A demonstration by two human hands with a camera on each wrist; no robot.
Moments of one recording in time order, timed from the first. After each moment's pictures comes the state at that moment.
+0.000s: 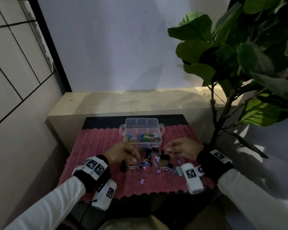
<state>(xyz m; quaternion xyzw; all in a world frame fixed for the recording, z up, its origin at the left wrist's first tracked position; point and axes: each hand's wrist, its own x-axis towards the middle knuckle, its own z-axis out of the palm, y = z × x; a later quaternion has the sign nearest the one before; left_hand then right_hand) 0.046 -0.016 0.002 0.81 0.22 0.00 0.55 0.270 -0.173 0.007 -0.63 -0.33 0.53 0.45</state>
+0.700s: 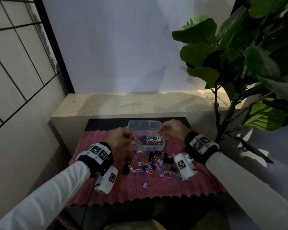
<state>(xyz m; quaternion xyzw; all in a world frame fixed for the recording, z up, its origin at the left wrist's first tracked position) 0.061 0.021 0.028 0.85 0.27 0.10 0.44 0.269 -0.109 0.043 -0.75 -0.56 0.23 0.27</state>
